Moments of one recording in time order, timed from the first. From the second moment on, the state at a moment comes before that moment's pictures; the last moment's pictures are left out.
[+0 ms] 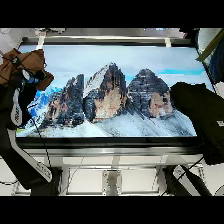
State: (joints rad) left arm 0.28 -2.00 1.75 1.53 -0.59 -1.88; right arm -0.64 -0.96 1.72 -0.85 1.65 1.45
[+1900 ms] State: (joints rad) left arm -1.02 -1.44 1.64 1.66 -0.79 -1.71; right arm -0.64 -1.10 1.71 -0.88 1.53 1.31
